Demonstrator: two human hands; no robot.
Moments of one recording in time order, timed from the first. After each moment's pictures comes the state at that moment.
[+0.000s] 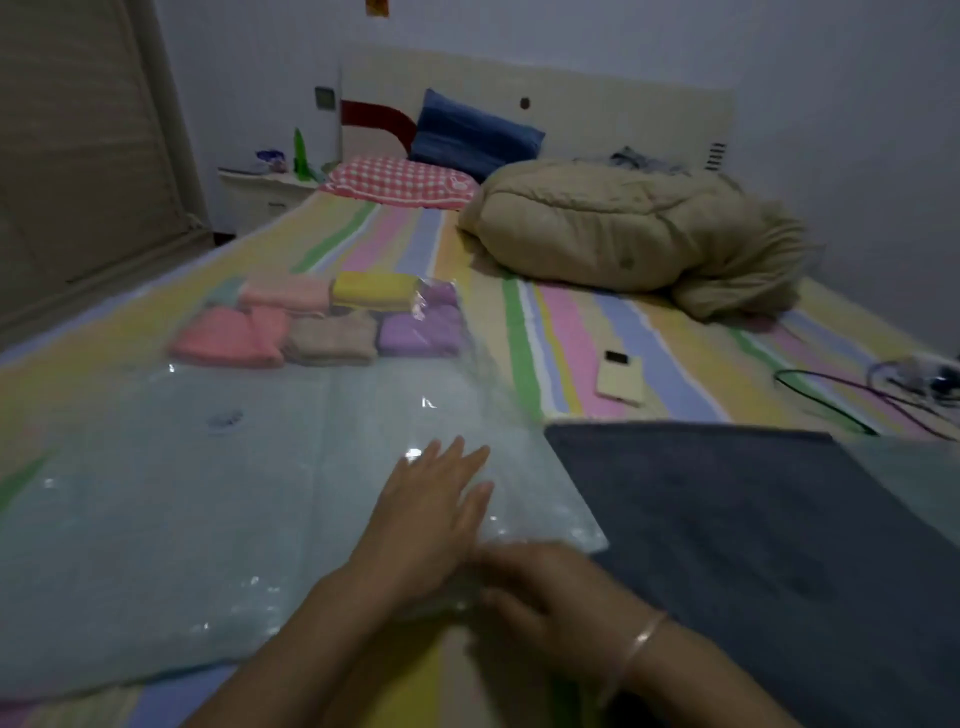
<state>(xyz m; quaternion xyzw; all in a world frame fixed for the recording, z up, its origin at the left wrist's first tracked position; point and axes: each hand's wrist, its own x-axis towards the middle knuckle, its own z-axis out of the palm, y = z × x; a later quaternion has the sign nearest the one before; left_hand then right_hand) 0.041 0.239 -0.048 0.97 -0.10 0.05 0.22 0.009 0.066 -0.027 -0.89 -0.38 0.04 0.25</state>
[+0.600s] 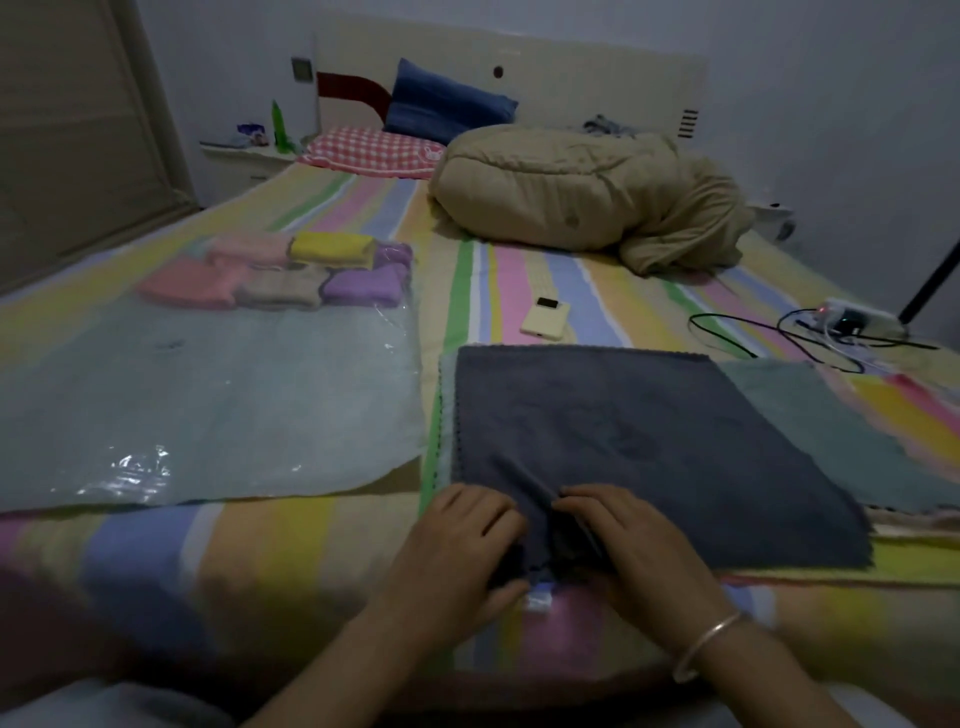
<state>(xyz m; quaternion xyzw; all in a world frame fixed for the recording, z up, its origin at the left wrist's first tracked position) -0.093 0.103 -0.074 0.93 -0.30 0.19 0.13 -0.078 -0.121 -0.069 -0.93 -0.30 -0.14 0.13</state>
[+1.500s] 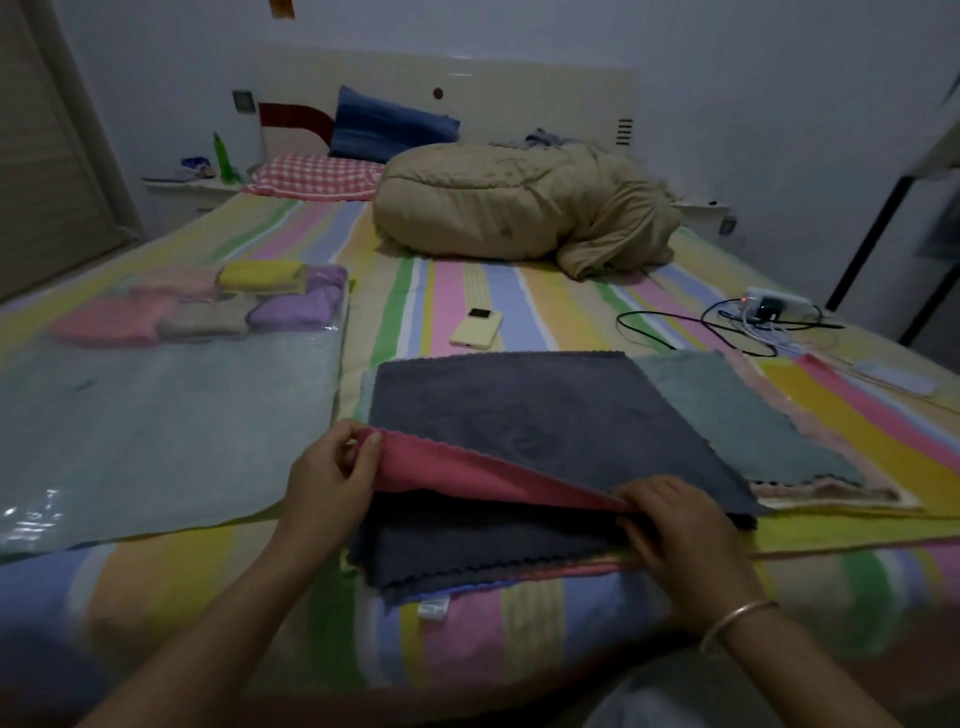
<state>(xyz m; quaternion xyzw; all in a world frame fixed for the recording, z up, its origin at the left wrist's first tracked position) -0.041 0.097 -0.052 0.84 -0.01 0.23 0.50 -0.075 -0.246 -0.065 -0.94 -0.17 -0.28 0.12</state>
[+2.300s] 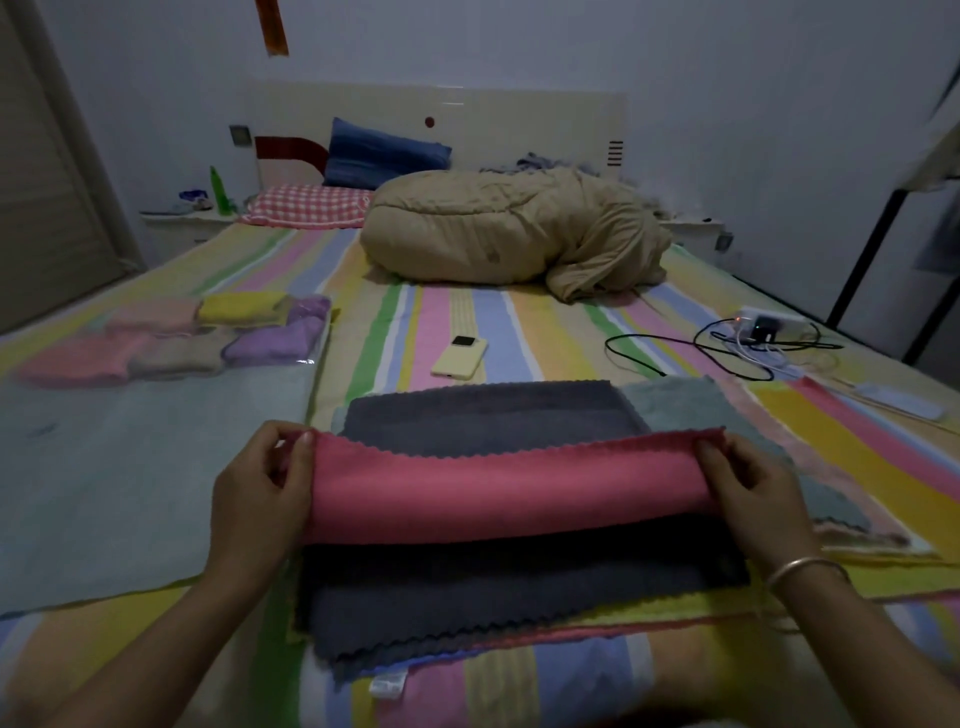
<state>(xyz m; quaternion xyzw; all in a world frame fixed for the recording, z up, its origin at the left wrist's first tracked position) -0.017 0.098 -0.030 0.84 0.02 0.36 0.41 -0.014 -0.316 -0.032 -0.82 -0.01 -0.27 0.51</state>
